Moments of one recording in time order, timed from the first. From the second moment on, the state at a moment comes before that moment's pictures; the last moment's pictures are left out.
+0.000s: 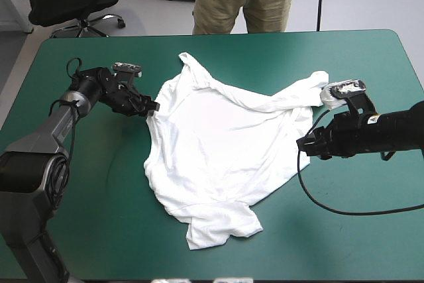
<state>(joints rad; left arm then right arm) -0.10 1.93 -1.48 -0.30 0.78 0.37 0.02 1.14 -1.17 0.59 1.21 -0.48</state>
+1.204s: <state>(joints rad) -0.14 2.00 -1.49 -0.42 0.74 0.53 0.17 1.59 -1.17 0.18 1.00 -0.27</state>
